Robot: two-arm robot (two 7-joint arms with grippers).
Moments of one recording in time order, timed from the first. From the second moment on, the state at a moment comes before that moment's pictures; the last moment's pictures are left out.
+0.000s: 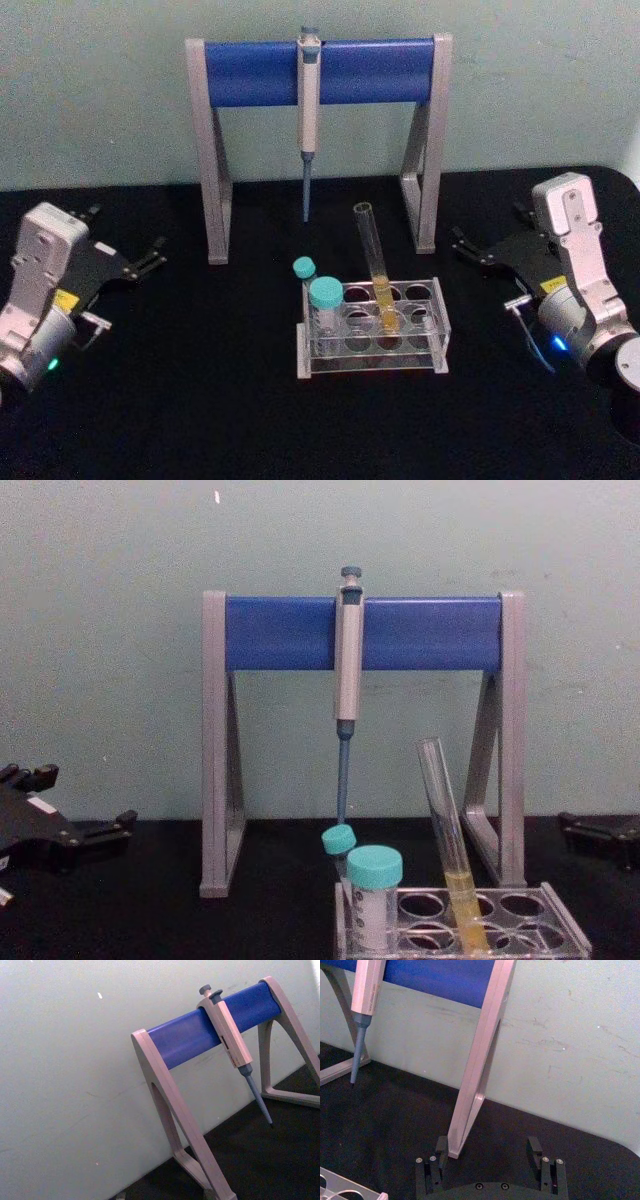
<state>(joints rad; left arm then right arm) -0.20 0.60 0.45 -1.41 -0.25 -0.12 0.03 0.17 0.39 -0.32 -1.46 0.16 0.07 0.02</state>
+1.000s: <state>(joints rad) -0.20 0.60 0.45 -1.41 -0.25 -0.12 0.03 0.17 0.39 -0.32 -1.46 0.16 0.07 0.02</state>
